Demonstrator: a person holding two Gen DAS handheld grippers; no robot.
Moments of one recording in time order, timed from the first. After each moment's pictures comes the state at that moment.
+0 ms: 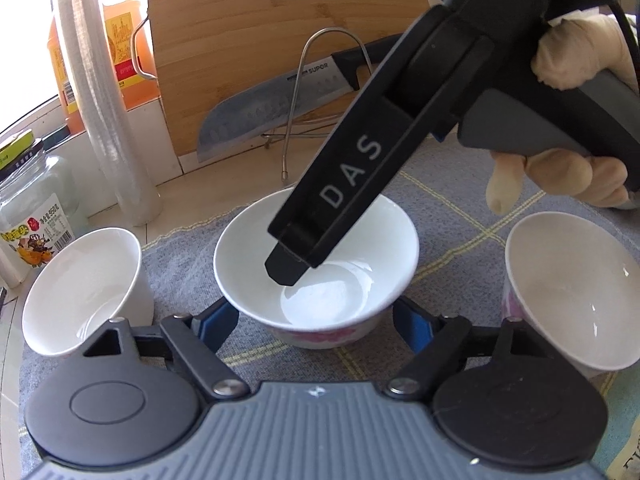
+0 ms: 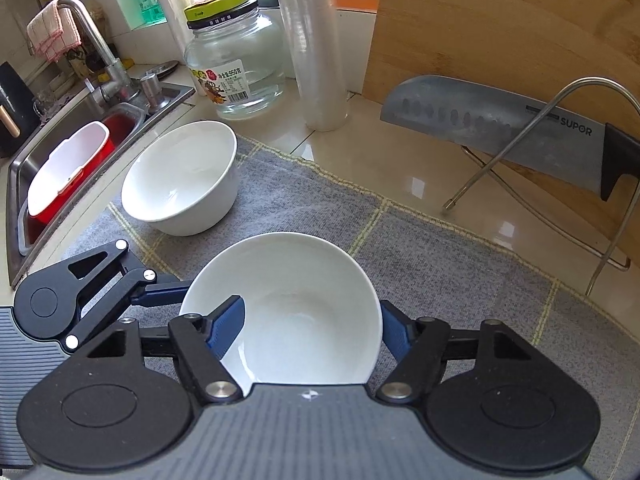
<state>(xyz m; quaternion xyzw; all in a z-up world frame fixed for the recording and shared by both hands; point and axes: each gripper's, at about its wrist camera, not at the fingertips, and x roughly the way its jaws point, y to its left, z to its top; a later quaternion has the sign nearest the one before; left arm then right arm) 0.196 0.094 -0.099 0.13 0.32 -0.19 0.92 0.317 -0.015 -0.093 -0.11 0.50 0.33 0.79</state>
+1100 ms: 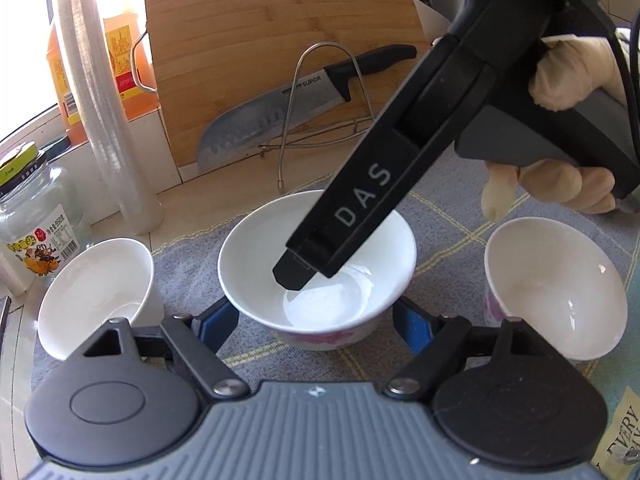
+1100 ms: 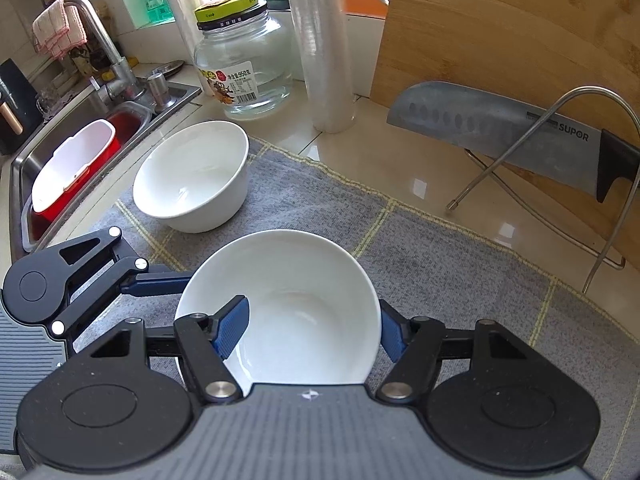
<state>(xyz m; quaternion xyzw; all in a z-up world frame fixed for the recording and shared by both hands) 0.191 0.100 -0.083 0.13 0.32 -0.20 0.92 0.308 -0.014 -0.085 -0.12 0.49 0.33 0.80</state>
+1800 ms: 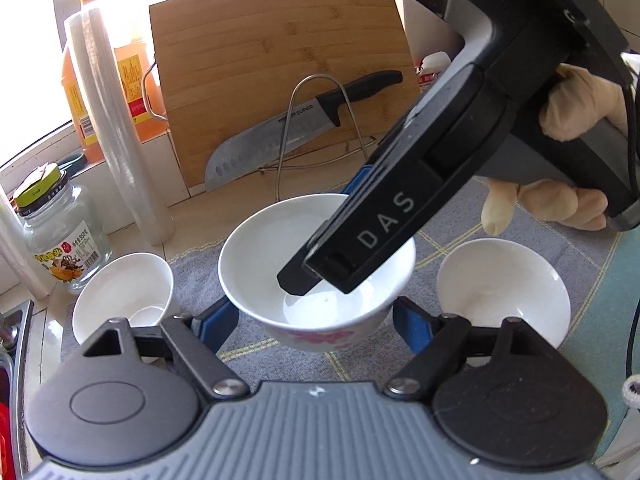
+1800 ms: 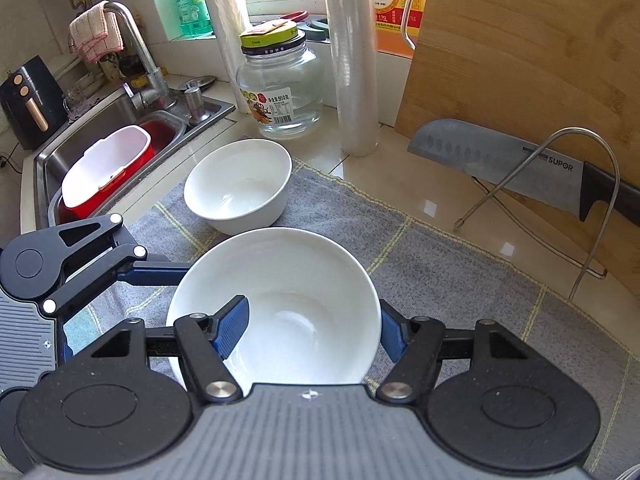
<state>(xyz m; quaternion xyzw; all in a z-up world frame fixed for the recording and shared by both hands) 0.159 0.095 -0.047 0.12 0.32 -0.20 0.92 0.272 -0.021 -0.049 -0.13 0.46 0.35 0.81</state>
